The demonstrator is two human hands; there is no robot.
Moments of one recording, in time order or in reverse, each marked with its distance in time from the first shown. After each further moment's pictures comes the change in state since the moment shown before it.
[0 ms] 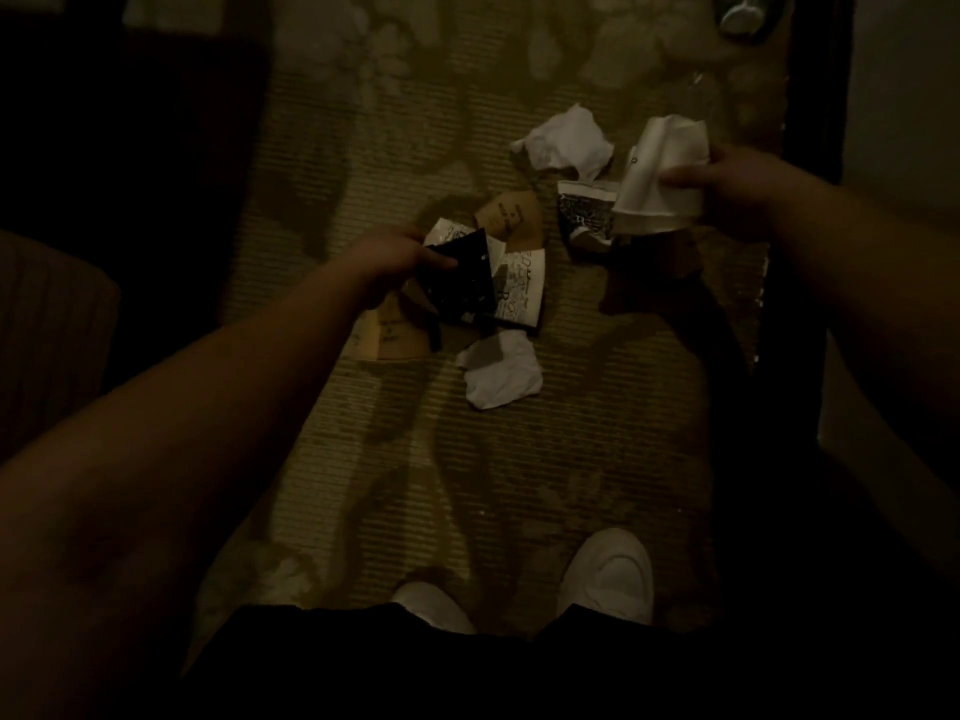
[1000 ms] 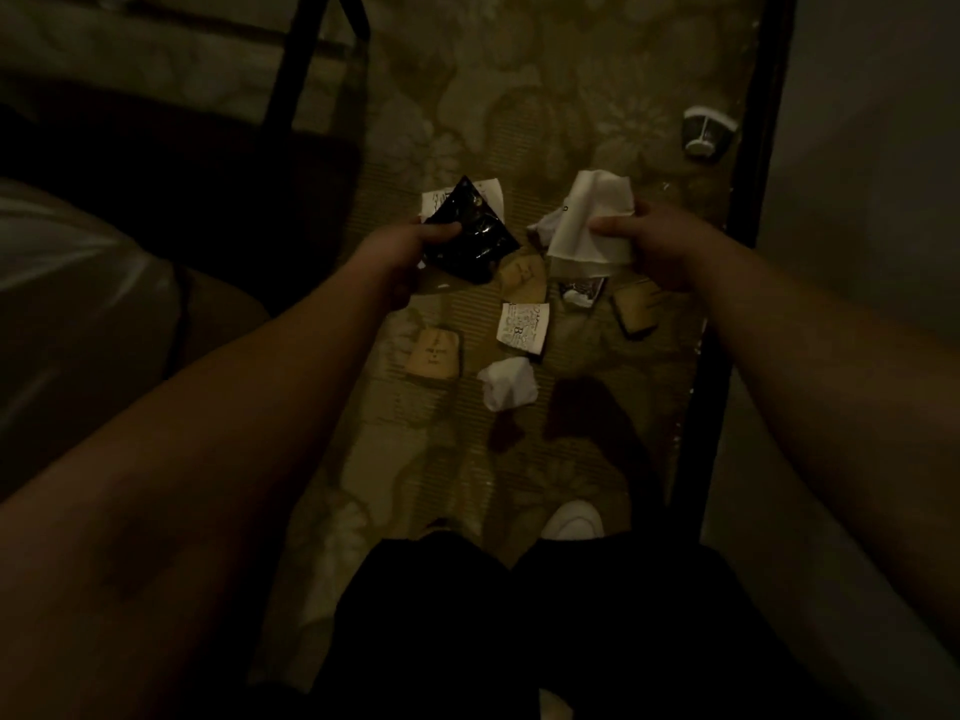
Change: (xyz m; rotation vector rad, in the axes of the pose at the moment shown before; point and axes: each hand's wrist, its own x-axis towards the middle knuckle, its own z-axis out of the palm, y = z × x) left_hand -0.188 0.127 -0.057 -0.592 0.049 -0.004; right_hand -0.140 -0.151 0.057 0.043 -0.177 0.021
